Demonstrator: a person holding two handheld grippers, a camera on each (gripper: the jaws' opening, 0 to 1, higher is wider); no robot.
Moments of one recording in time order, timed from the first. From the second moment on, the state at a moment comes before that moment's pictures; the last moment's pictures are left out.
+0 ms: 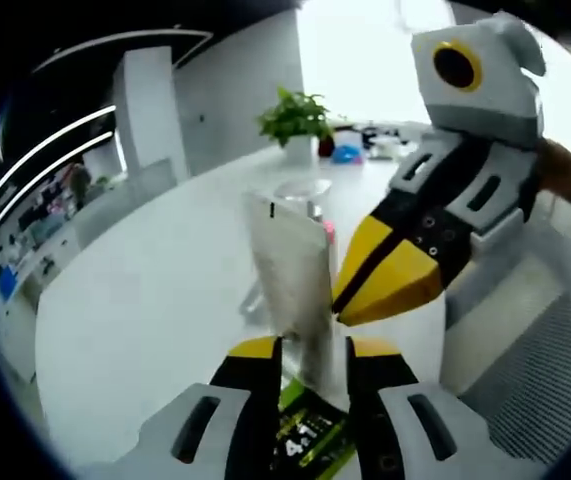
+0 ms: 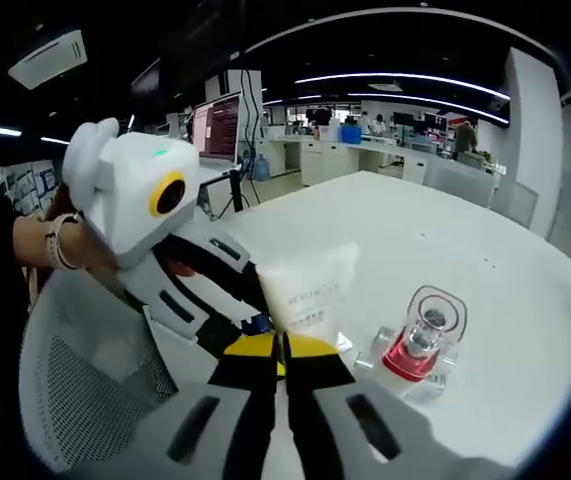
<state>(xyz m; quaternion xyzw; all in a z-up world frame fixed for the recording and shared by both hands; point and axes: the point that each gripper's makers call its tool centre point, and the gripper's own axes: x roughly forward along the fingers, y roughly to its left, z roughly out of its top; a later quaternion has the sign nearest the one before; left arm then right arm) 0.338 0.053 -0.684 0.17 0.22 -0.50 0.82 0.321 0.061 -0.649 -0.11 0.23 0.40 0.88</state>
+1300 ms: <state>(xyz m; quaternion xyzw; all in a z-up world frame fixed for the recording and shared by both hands) 0.345 0.051 -0.705 0.21 0.21 -0.52 0.80 0.317 0.012 -0.656 -0.09 0.25 0.35 0.90</state>
